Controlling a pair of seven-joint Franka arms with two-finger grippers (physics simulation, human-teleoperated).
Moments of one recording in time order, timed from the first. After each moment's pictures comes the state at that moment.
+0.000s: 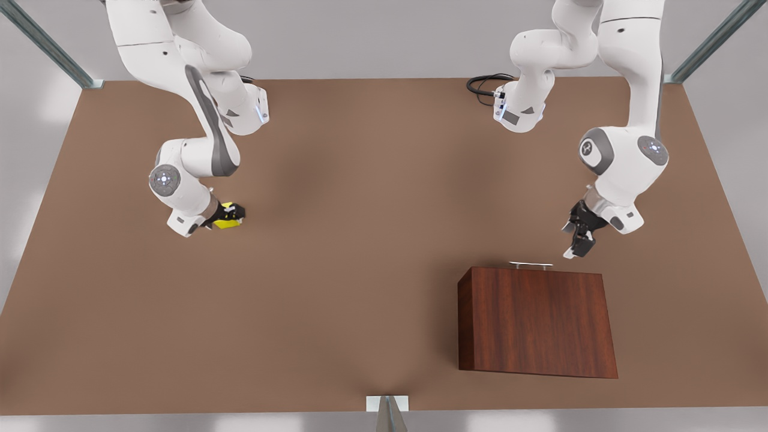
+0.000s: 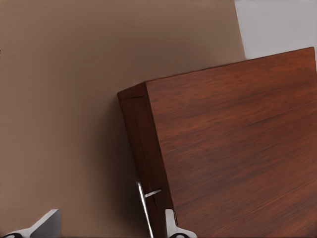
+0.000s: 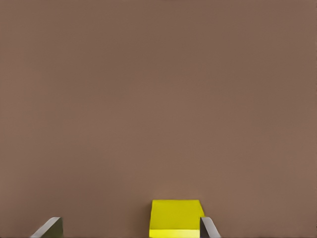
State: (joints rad) left arm -0.01 0.01 -0.02 -2.27 -0.32 2.60 -1.06; right arm 0.06 0.08 0.03 -2.39 0.03 2.39 -0.12
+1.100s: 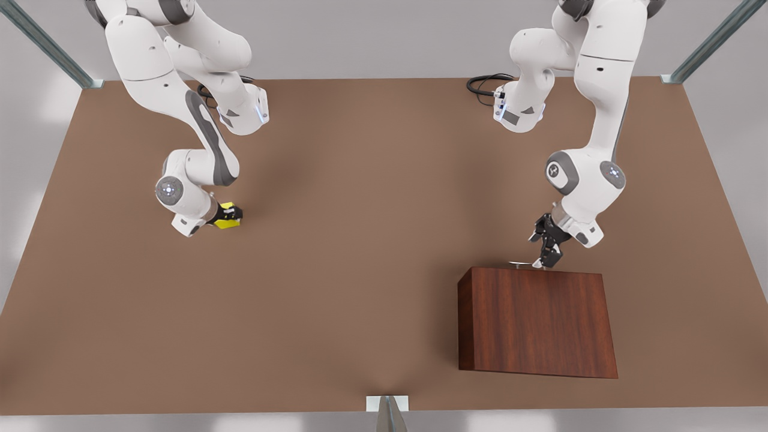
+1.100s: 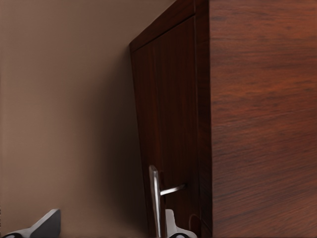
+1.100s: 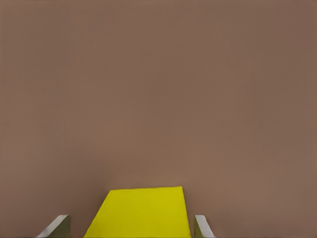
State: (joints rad) left arm -0.12 0.18 -0.02 -2.28 -0.54 2.74 -1.06; right arm 0.00 0.21 0.02 -2.48 0.03 2.54 -0.15
